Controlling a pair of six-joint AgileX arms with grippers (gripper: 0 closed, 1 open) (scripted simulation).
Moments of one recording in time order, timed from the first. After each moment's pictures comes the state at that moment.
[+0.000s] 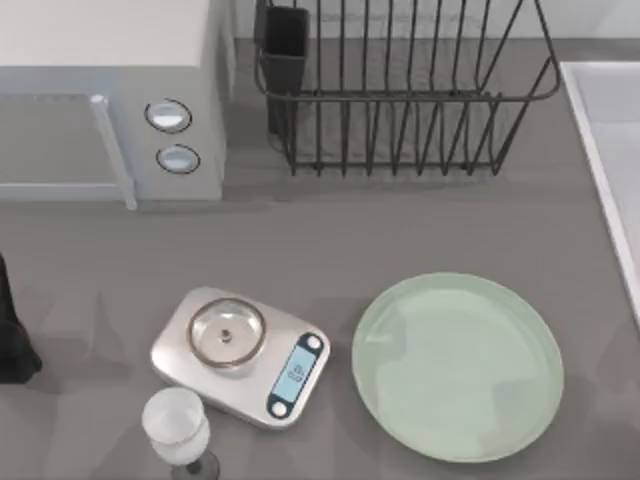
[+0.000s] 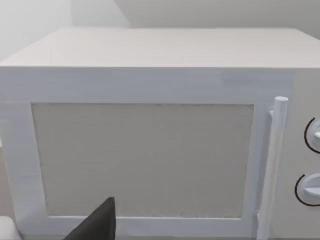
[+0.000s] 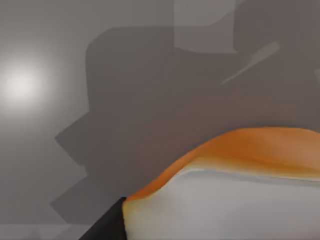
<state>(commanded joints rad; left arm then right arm) 0.00 0.00 0.00 0.00 0.00 0.00 -0.05 1.46 0.59 -0.69 -0.01 -0.97</state>
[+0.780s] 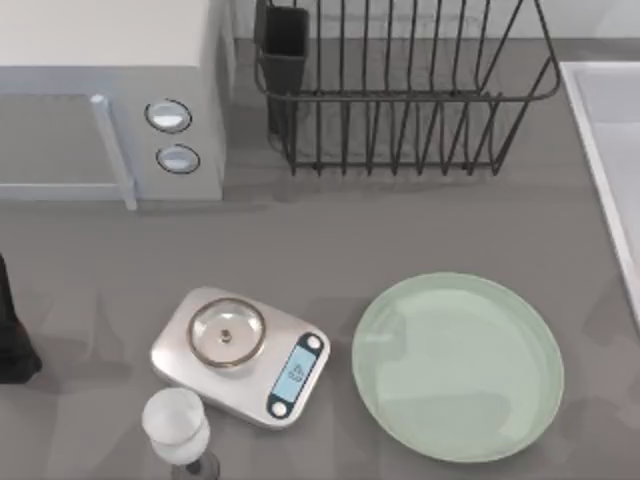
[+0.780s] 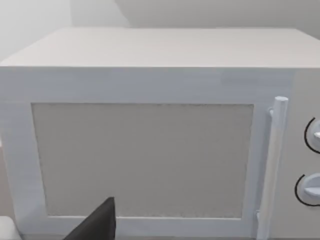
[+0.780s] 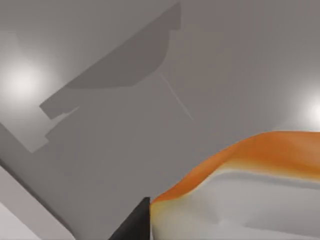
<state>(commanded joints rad) 0.00 0.00 0.00 0.00 0.00 0.00 -0.06 1.29 0.88 -1.16 -0.01 -0.98</state>
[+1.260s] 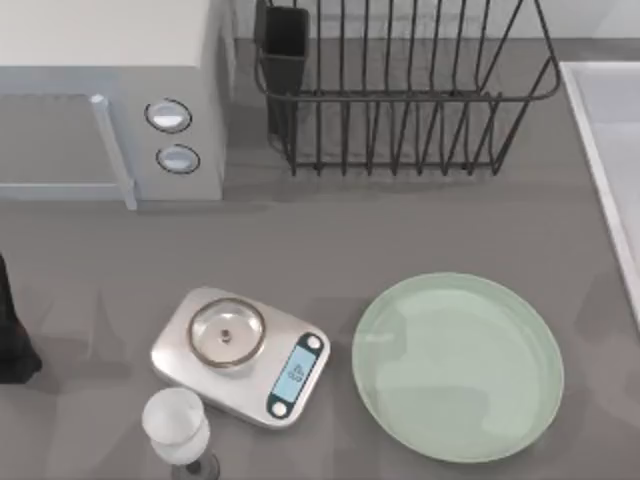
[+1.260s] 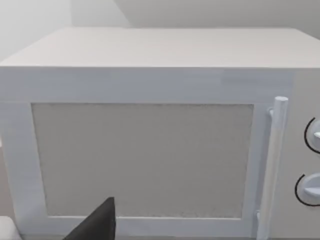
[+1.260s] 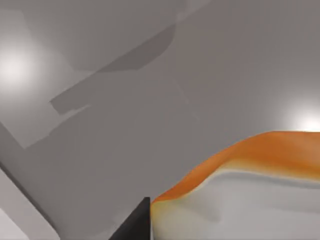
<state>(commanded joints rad) 0.00 0.00 0.00 0.00 0.00 0.00 -0.02 1.33 0.92 -1.17 -0.01 -1.04</state>
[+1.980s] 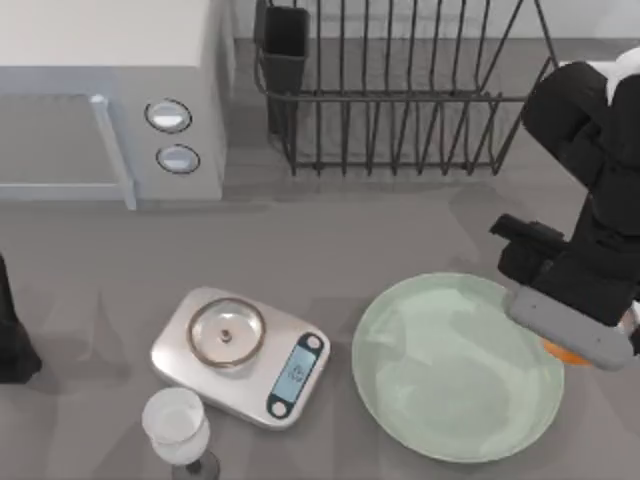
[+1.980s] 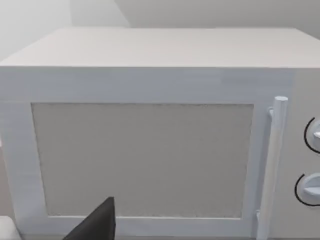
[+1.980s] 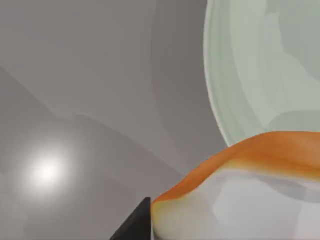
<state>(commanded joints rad) 0.00 0.00 0.00 0.00 0.00 0.00 0.44 1.73 1.24 -1.17 -0.01 -2.05</state>
